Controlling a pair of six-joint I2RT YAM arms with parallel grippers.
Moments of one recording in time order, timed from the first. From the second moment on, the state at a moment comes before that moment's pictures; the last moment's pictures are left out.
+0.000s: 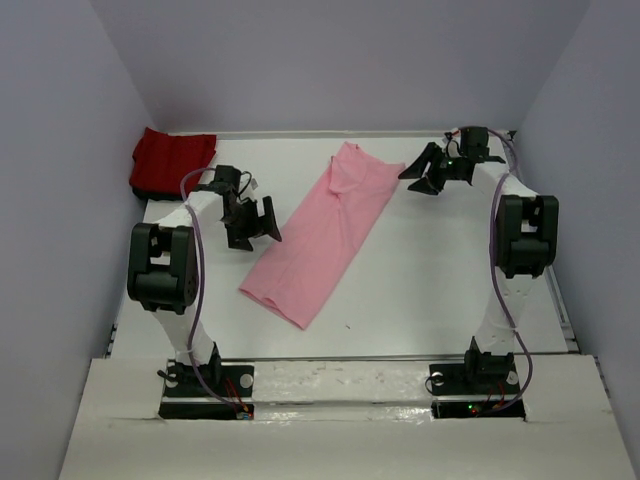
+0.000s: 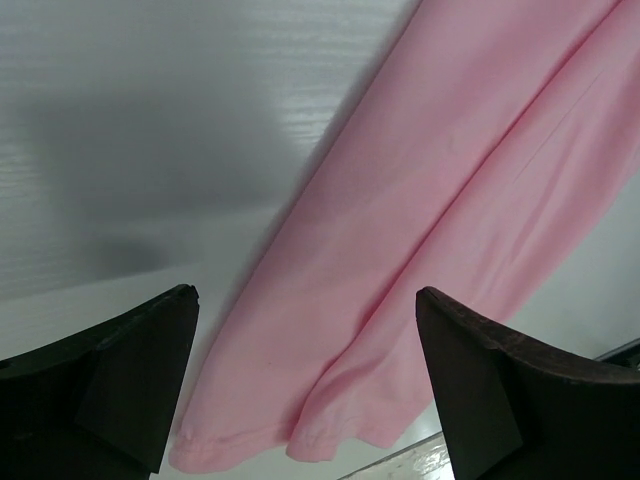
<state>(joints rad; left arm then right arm) -0.13 1.79 1.23 -0.64 0.36 -0.32 -0.04 2.09 1.62 -0.37 -0.75 0.61</state>
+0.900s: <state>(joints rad) -0.12 1.75 1.07 -0.61 0.43 -0.24 -0.05 2.34 1.74 -0.30 -0.73 0.63</state>
